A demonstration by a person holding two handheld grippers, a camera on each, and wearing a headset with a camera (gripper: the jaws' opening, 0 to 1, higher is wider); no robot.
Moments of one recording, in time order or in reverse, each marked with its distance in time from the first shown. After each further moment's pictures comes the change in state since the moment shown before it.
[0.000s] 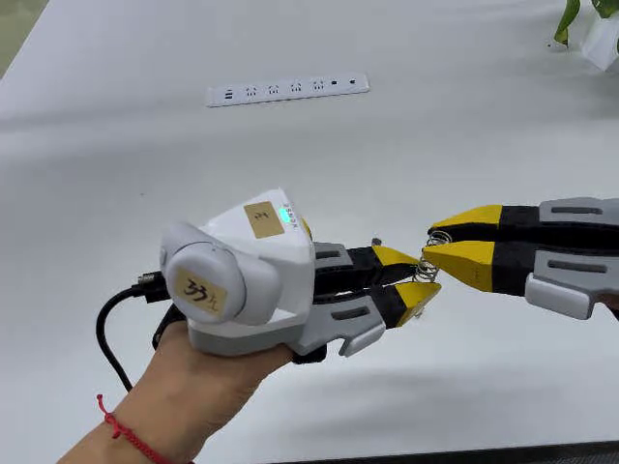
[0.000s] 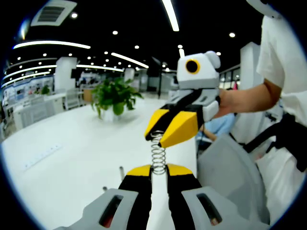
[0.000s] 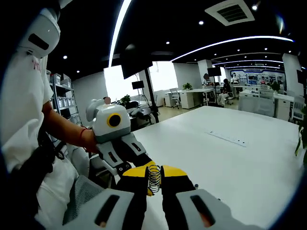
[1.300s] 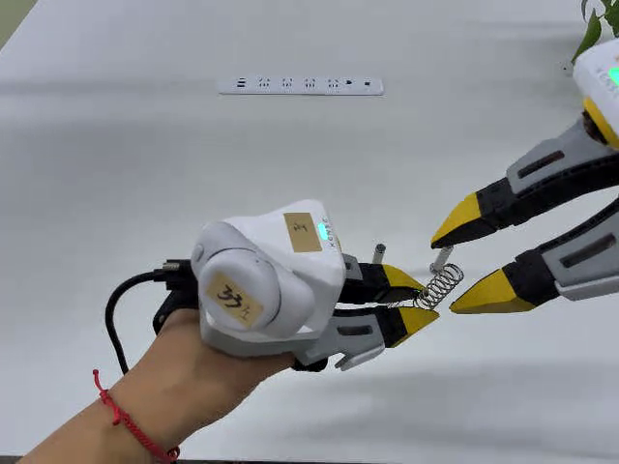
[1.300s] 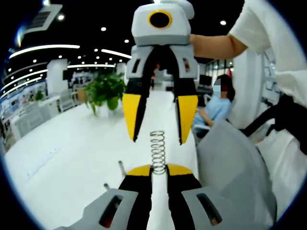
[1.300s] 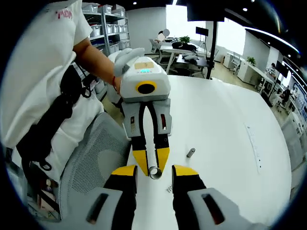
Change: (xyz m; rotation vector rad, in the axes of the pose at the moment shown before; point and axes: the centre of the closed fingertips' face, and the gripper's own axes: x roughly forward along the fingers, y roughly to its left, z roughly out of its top) left arm 0.002 -0.002 -0.016 0.089 0.083 -0.036; right arm 0.006 0.006 -0.031 -0.478 0.641 0.428
